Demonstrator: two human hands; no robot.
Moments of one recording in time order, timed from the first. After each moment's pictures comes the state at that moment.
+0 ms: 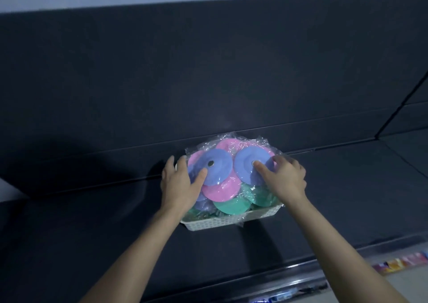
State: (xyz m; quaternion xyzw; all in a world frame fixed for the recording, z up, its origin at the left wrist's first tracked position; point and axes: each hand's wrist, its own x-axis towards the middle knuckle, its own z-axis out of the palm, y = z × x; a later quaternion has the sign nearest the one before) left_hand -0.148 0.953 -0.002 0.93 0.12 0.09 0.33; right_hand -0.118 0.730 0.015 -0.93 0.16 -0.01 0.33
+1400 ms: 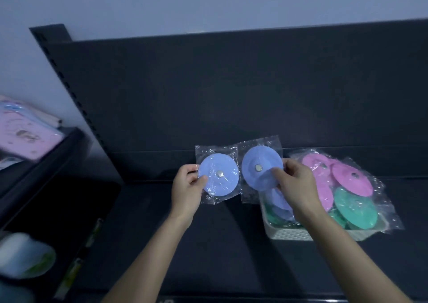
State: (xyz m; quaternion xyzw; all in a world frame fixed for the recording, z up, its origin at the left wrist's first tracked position) left_hand -0.216 1.114 0.030 0.71 0.22 0.16 0.65; right_hand -0.163 0.908 0.056 -0.78 -0.01 -0.03 0.62
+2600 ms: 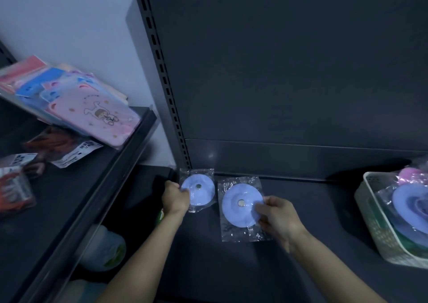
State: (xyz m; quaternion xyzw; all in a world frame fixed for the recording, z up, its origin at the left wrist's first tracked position) left_hand -0.227 1.381 -0.078 0.76 0.45 0.12 0.45; right_hand -0.198 1.148 -0.051 -0.68 0.09 0.28 0.67
